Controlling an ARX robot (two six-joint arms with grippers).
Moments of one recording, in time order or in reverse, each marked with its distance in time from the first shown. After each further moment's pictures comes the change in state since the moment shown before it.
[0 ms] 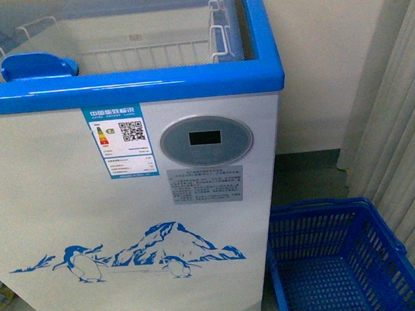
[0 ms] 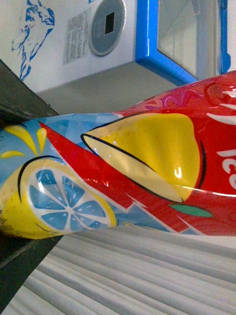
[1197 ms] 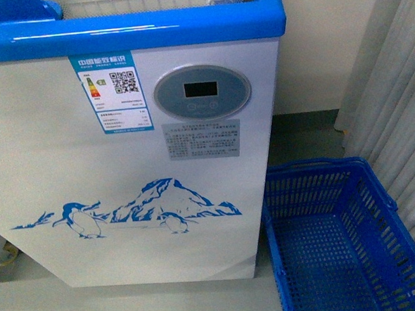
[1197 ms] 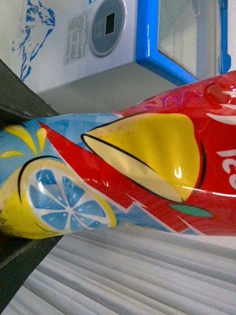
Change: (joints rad) left arm 0.025 0.901 0.472 0.264 0.260 0.384; right arm 0.000 0.000 0.000 0.000 0.000 0.000
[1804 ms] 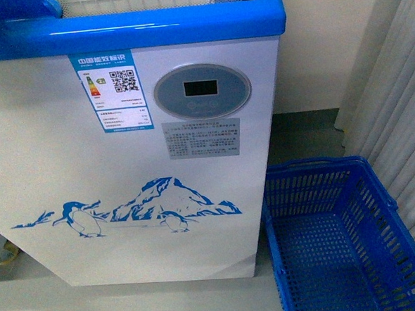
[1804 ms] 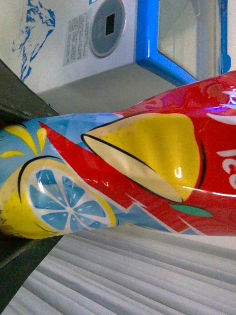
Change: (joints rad) left arm 0.023 0.451 0.359 0.019 0.030 0.066; right arm 0.000 0.000 0.000 0.000 0.001 0.000
